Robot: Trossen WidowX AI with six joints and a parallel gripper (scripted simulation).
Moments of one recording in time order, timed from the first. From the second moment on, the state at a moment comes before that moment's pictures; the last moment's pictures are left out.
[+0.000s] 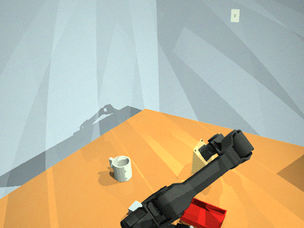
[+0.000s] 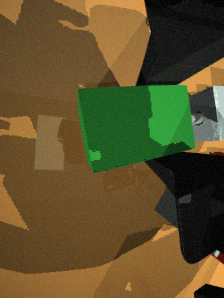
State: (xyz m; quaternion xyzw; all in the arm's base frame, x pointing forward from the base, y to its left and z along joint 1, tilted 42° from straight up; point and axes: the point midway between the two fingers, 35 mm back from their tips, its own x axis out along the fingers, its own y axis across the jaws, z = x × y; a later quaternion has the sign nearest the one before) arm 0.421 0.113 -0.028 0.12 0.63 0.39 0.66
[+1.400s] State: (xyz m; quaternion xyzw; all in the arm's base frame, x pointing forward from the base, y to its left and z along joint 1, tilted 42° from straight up) arm 0.437 0.118 -0.025 0.12 0.63 0.38 0.66
